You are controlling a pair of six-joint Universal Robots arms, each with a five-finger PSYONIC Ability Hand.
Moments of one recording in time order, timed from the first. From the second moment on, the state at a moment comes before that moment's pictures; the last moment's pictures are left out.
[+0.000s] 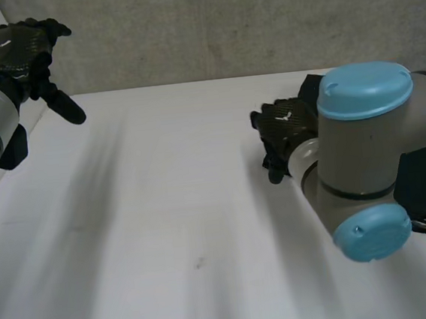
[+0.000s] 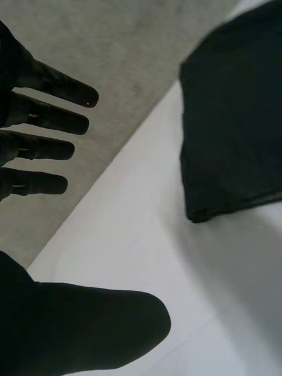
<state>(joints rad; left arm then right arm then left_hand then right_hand) 4.35 -1.68 -1.27 2.95 -1.70 3.22 2.20 -1.03 1.21 0.06 1.72 2.87 0.18 0.20 0.21 0.21 0.05 0.28 0.35 0.31 0.31 0.13</state>
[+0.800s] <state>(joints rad) 4.32 -1.80 -1.27 2.95 -1.69 3.22 2.01 -0.52 0.79 -0.01 1.56 3.00 0.18 0.20 0.21 0.21 0.05 0.51 0.60 0.60 0.59 0.39</state>
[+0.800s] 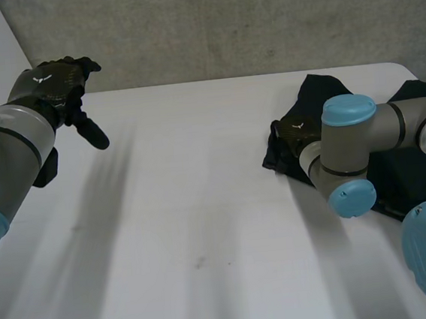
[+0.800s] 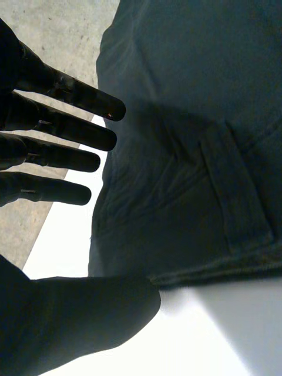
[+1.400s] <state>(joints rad) 4.32 -1.80 -1.27 2.95 -1.69 3.22 2.02 -0.51 0.68 -0.01 1.46 2.99 0.18 0.20 0.21 0.21 0.05 0.92 1.17 1.17 1.19 0.93</state>
